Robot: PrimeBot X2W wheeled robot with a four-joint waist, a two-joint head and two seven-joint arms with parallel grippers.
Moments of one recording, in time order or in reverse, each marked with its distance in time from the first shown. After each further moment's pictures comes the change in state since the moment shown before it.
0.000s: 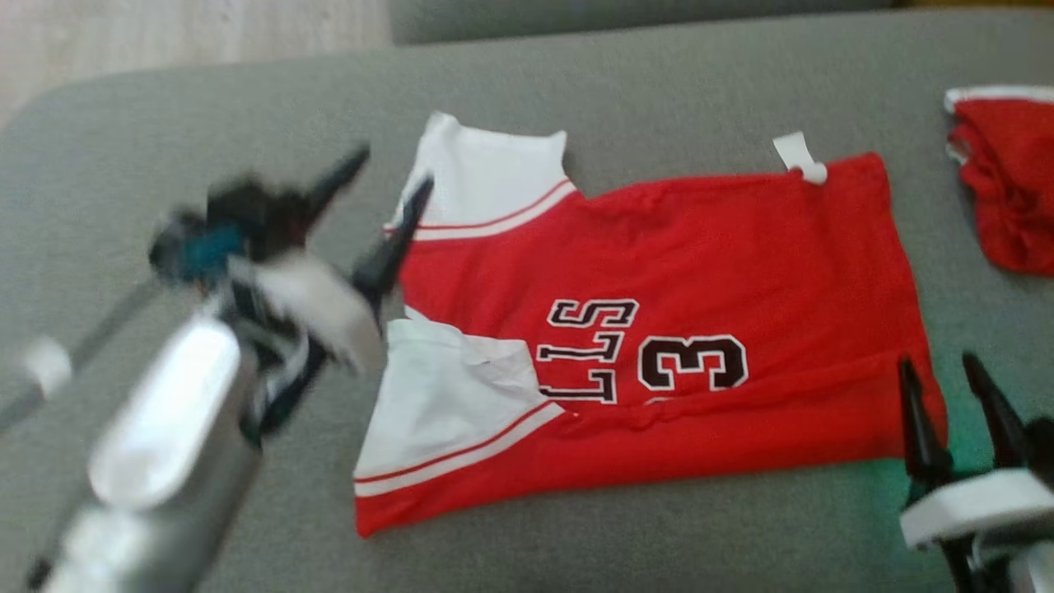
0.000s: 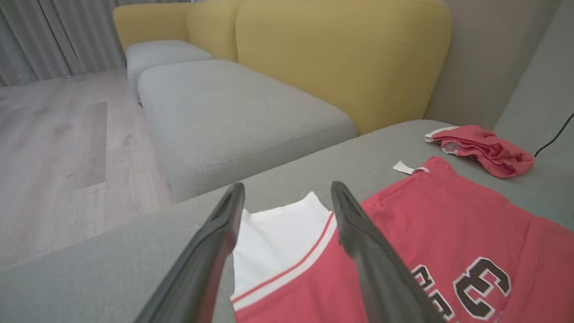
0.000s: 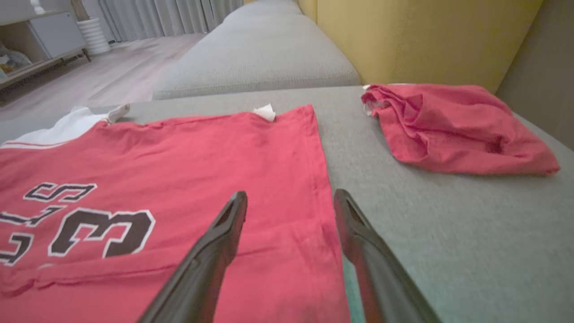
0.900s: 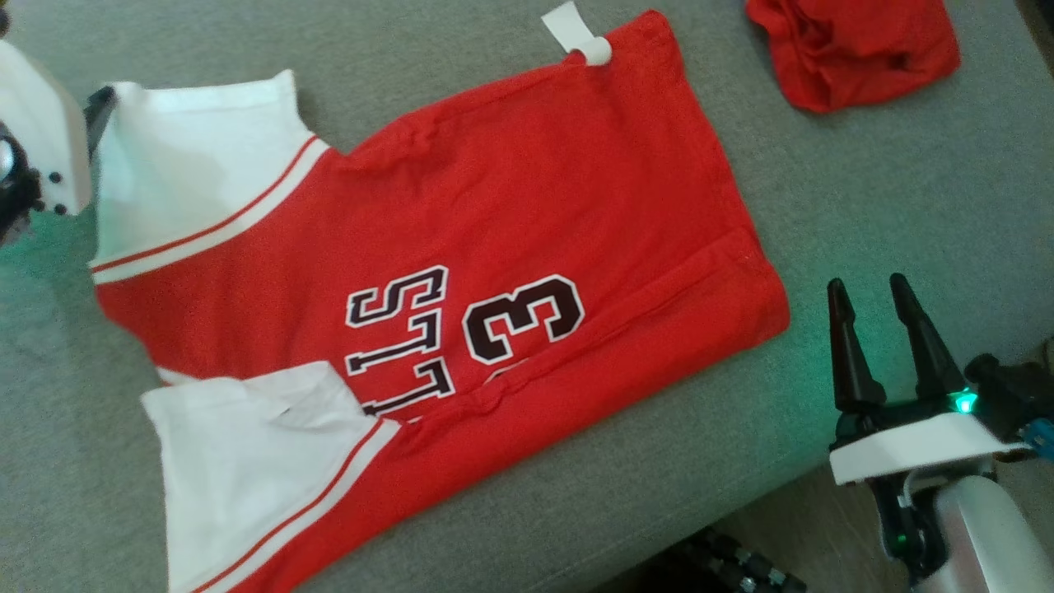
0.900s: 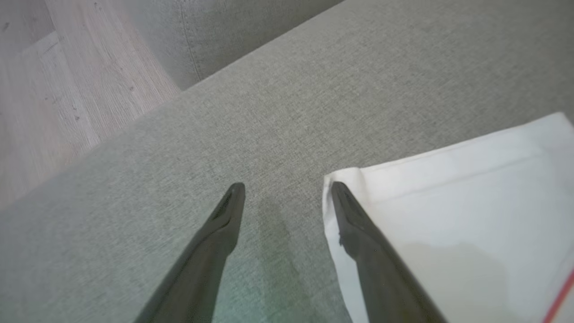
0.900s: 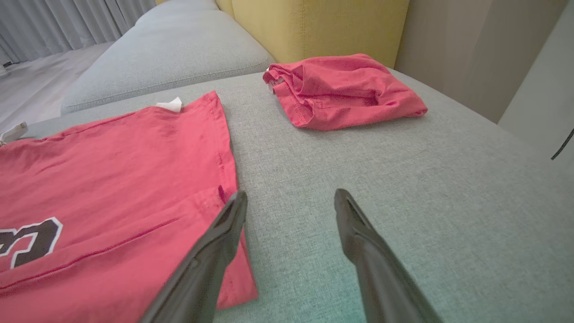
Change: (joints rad) left arm -0.545 0.287 -0.163 0.570 -0.215 -0.007 0.461; right arm -0.166 0.060 0.128 -0.005 0.071 0.000 -0.064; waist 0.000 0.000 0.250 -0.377
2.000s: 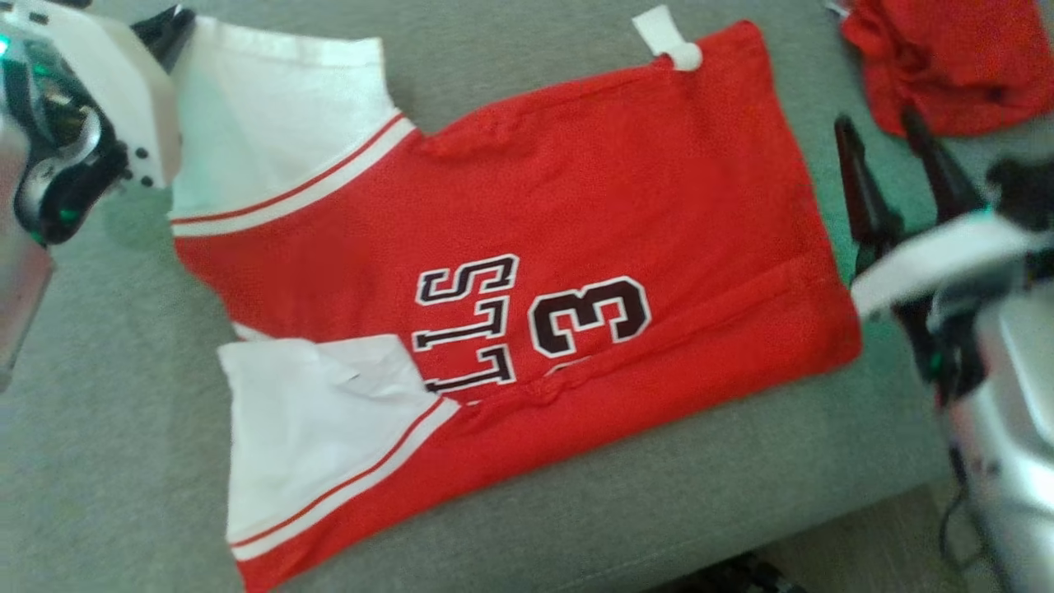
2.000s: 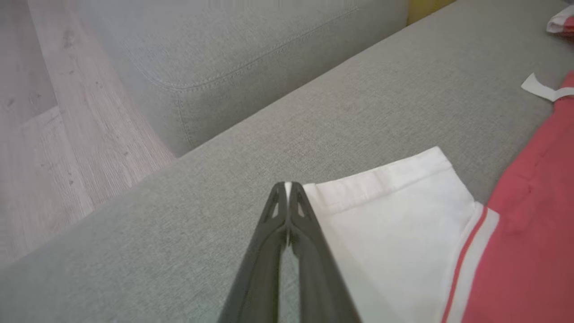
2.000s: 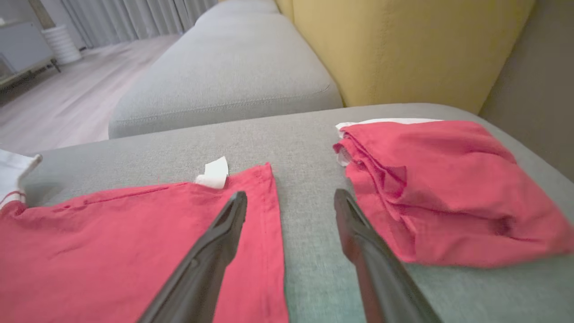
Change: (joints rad) left arm -0.035 -0.013 -0.132 -0.177 -0.108 -0.002 -0.151; right arm -0.362 -0.102 0.091 0.127 0.097 0.000 0.187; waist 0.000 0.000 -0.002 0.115
